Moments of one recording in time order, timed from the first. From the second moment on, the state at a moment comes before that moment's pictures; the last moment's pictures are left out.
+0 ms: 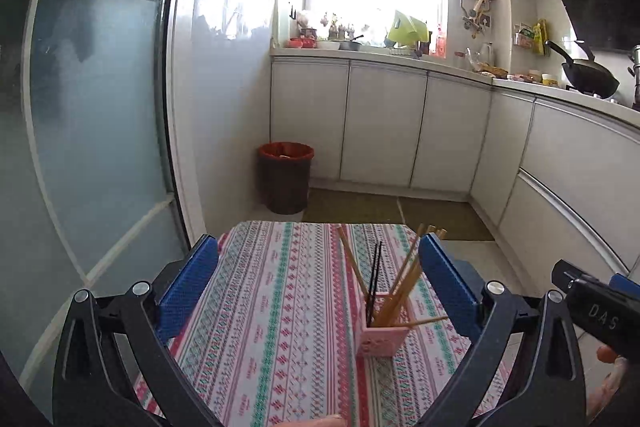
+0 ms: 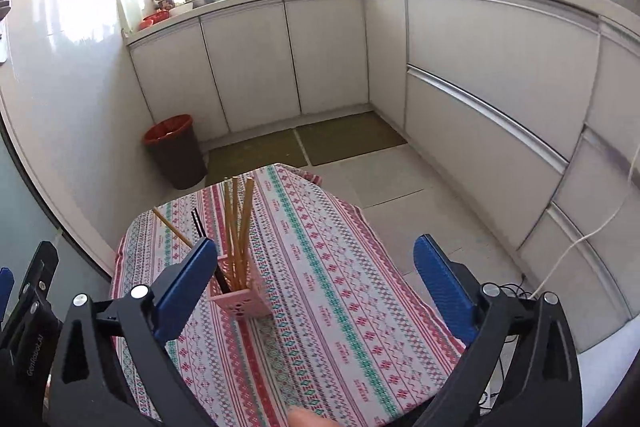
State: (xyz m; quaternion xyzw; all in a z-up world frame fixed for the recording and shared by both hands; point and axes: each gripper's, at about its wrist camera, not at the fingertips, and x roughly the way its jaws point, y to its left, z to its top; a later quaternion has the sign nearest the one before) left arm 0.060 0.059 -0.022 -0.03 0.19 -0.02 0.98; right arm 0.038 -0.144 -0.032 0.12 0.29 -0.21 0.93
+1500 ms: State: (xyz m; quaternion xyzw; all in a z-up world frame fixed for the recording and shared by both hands) left arm 0.011 0.031 -0.016 0.01 0.22 -0.02 0.97; right arm -0.029 -0.143 -0.023 0.11 0.28 -0.22 0.93
